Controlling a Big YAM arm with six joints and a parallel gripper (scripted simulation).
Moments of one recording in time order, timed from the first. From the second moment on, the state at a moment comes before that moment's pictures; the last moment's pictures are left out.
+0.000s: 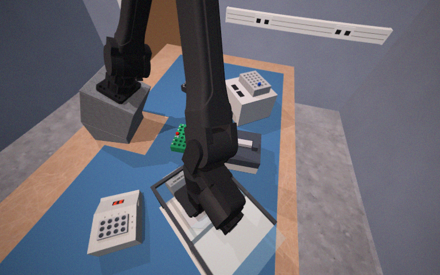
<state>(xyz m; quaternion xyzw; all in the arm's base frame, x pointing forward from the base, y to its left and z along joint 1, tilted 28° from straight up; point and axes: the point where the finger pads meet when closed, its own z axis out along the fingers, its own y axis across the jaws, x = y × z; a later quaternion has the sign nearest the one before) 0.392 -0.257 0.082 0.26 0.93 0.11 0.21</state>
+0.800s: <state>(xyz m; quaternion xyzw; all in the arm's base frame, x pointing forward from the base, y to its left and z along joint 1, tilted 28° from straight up) 0.394 -0.256 0.080 0.26 0.93 0.11 0.22</state>
